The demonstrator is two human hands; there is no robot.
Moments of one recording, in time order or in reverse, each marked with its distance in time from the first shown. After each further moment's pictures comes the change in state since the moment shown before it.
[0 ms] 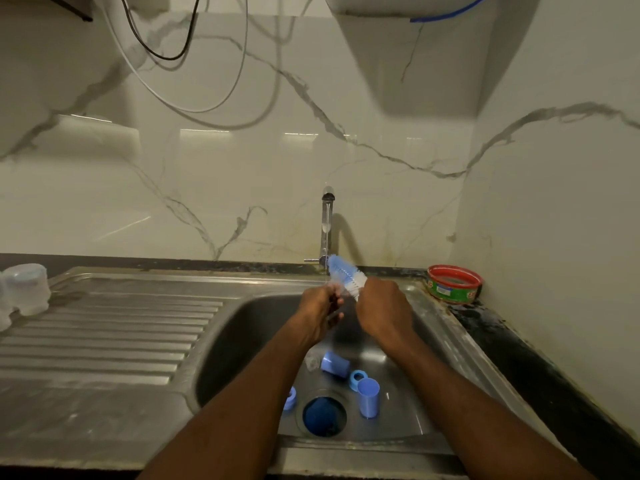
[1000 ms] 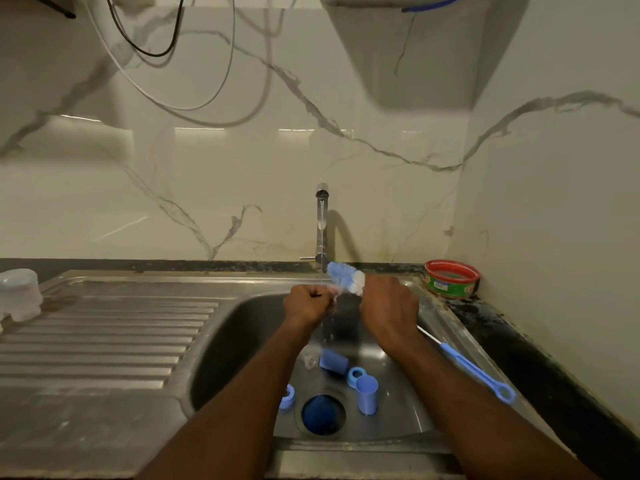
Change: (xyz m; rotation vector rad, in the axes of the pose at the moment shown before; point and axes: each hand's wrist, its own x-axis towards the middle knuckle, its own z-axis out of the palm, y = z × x) left_hand 0.028 -0.018 -0.022 0.489 0.125 0.381; right_hand 0.002 0.008 -0.003 -0.217 0.077 -0.053
